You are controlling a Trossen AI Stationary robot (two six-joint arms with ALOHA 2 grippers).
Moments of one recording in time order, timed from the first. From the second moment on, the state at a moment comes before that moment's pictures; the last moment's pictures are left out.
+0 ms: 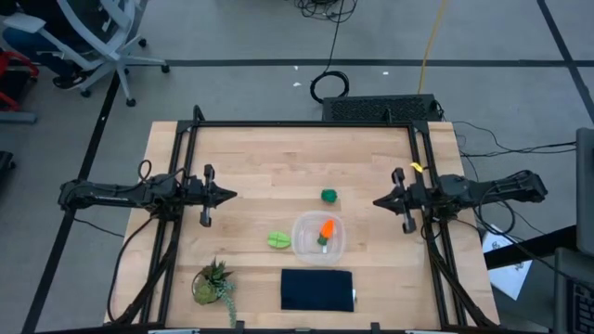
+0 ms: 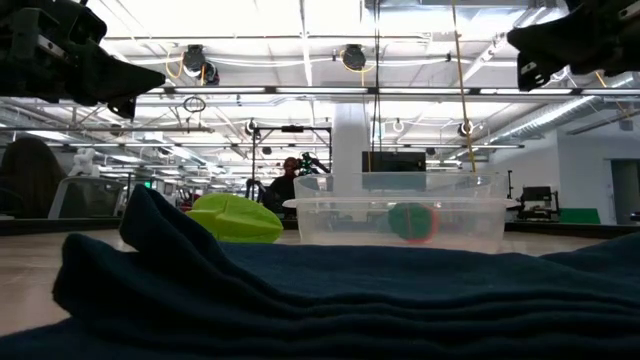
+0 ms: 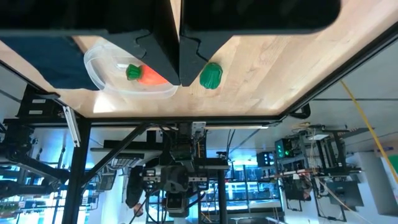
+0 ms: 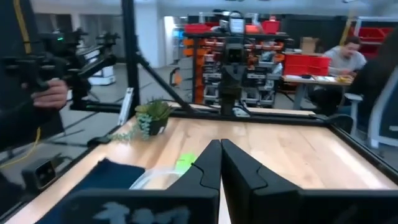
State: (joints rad) left arm -0.01 0.22 0.04 0.20 -0.03 0.03; right arm 0.15 0.23 0.15 0.10 0.02 -0.02
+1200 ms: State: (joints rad) left arm -0.01 0.24 0.08 0.22 -0.01 -0.05; right arm 0.15 0.23 0.15 0.08 -0.14 -0.03
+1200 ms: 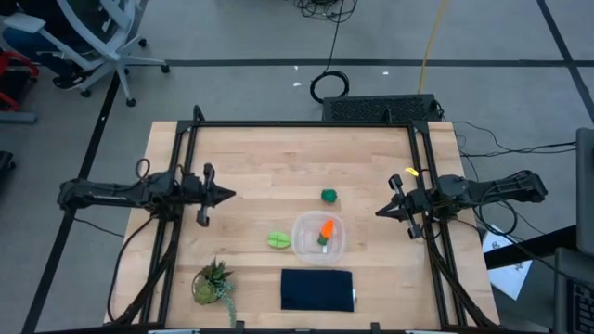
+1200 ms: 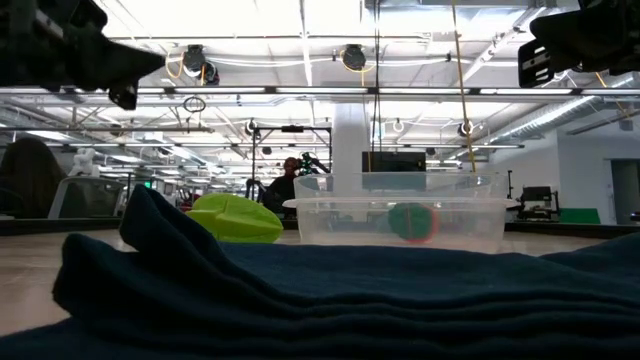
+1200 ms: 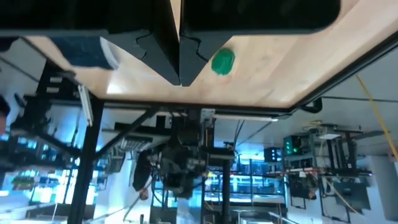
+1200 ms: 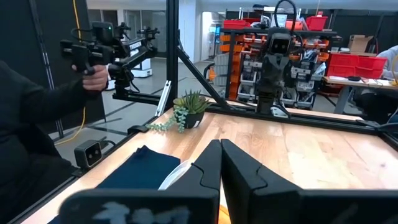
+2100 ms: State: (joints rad) left arm -0.05 1.00 0.59 0.26 0.06 -0.10; right arm 0.15 0.23 0.15 0.08 -0.13 -0.04
